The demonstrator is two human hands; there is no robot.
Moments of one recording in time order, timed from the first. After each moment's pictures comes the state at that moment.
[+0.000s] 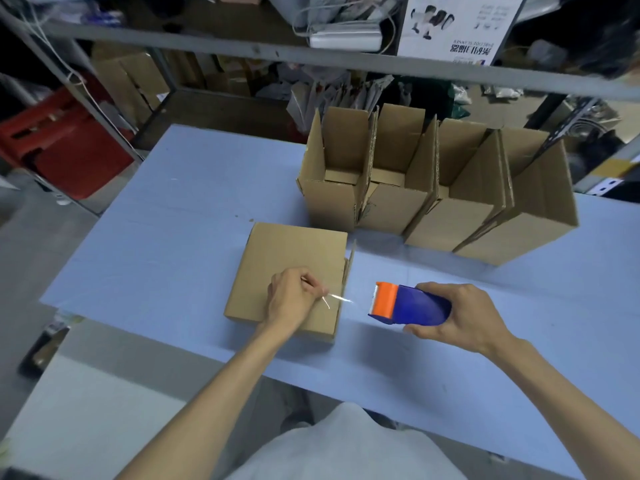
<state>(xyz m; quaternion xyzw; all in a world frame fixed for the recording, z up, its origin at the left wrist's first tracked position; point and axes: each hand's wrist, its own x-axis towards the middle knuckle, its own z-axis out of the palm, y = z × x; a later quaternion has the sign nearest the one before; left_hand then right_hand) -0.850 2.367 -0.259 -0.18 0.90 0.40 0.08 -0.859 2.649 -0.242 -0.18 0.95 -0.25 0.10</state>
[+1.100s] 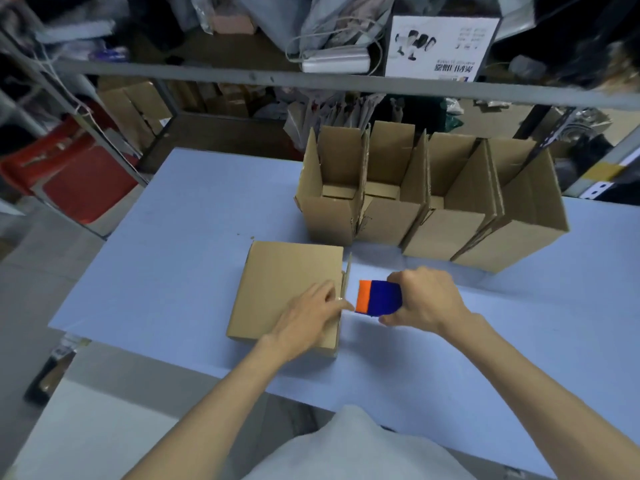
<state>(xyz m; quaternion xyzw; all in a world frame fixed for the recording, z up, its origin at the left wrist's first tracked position) -0.844 2.364 -0.273 0.23 0.96 0.17 0.07 -0.892 2.593 -0.231 -0.20 0.97 -0.06 0.11</state>
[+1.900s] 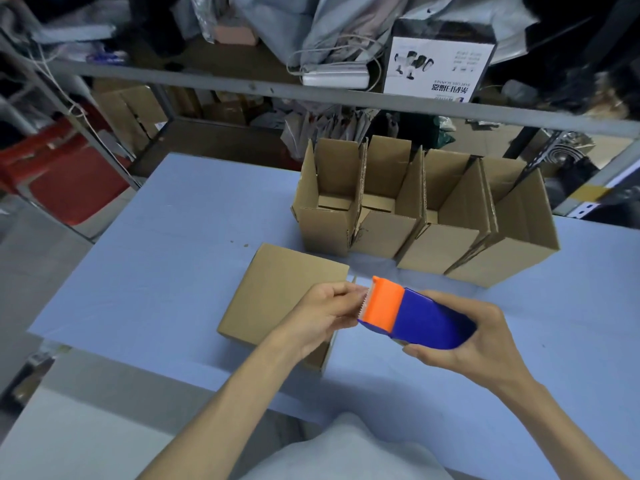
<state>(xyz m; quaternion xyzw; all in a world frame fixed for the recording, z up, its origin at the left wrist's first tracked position) -0.856 2.403 -0.197 -0.10 0.62 0.73 0.28 -0.836 2.632 -0.178 -0.16 0.85 -0.50 -0.01</state>
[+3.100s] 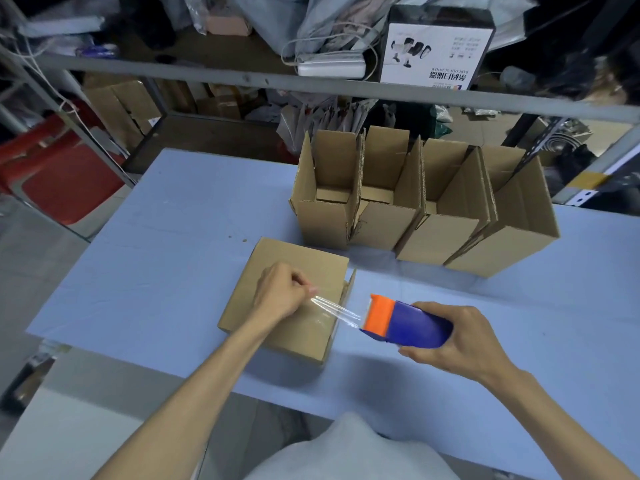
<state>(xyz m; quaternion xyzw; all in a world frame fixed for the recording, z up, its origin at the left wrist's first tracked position) -0.879 2.358 -0.226 -0.13 0.91 0.36 0.13 -0.836 2.639 -0.226 -0.13 0.93 -0.33 0.06</state>
